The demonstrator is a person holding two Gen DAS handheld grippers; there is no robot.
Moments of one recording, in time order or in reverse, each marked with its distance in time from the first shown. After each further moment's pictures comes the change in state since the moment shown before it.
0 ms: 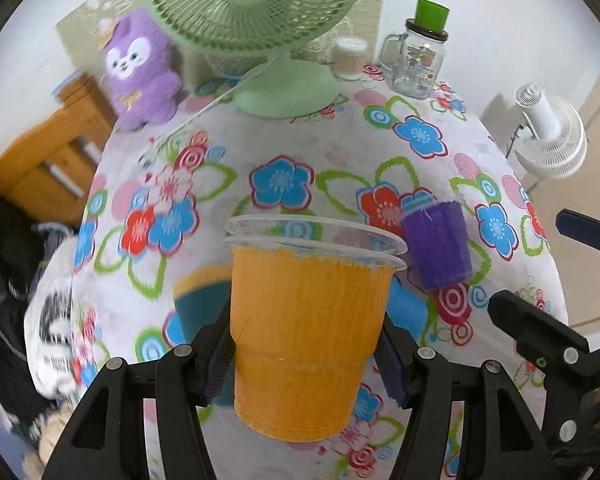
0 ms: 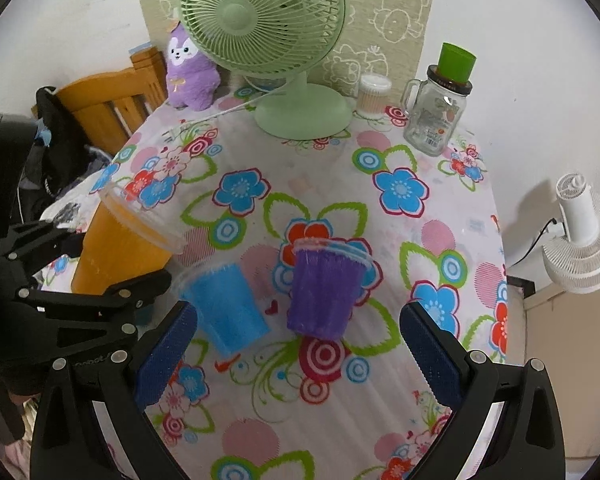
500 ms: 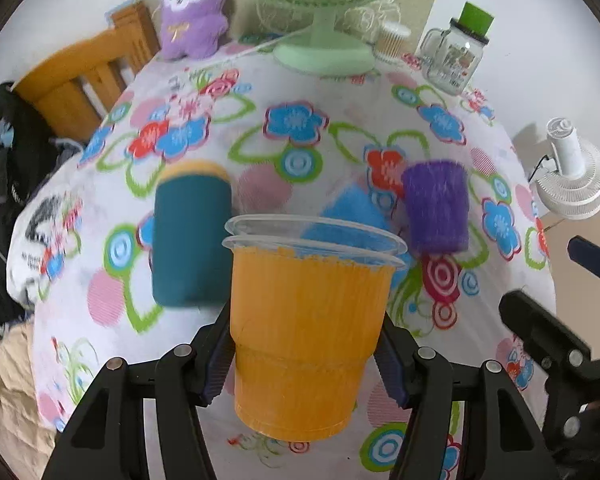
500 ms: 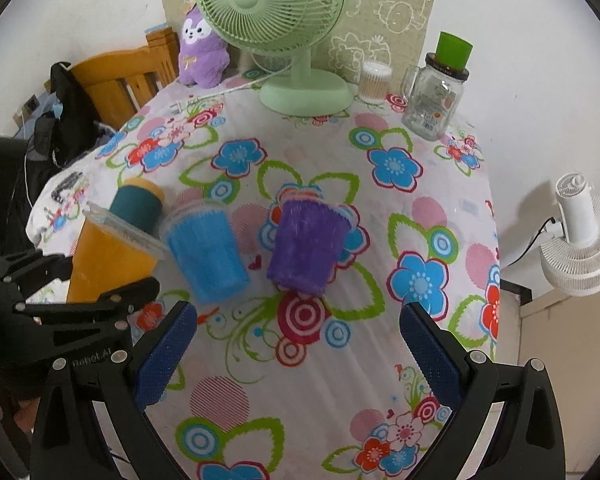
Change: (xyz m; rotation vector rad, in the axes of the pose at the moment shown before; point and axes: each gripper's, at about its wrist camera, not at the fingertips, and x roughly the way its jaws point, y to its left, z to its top) left arm 0.013 -0.024 -0.055 -0.246 0.044 0.024; right arm 0.004 -0.016 -0.040 -0.062 0.017 0.009
